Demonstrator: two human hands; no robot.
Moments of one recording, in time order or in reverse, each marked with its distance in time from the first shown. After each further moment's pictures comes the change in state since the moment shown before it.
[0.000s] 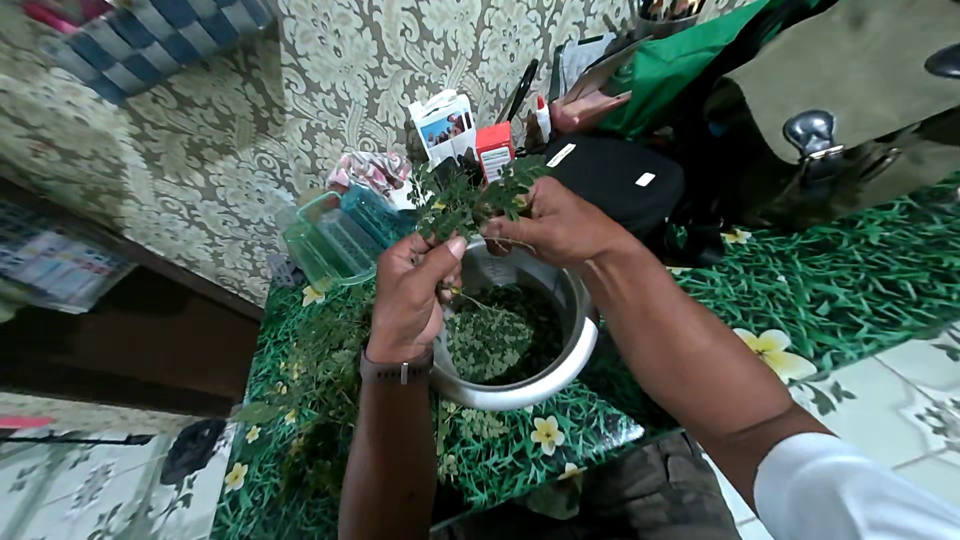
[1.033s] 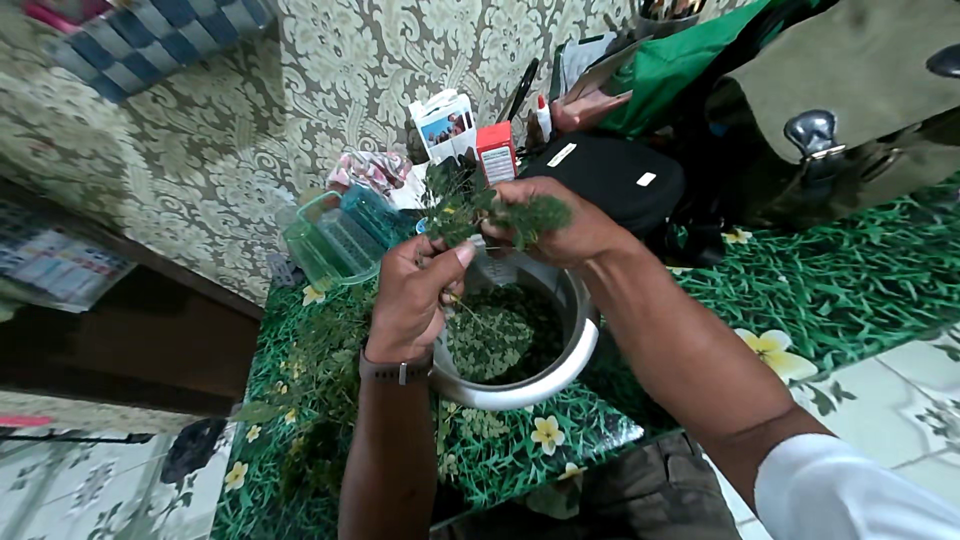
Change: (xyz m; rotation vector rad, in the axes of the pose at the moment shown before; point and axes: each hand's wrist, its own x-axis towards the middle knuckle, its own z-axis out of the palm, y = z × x) left_hand -0.001 0.002 -0.002 -0.005 -0.055 -0.022; right_hand -0.001 0.001 -0.002 0.027 -0.033 0.033
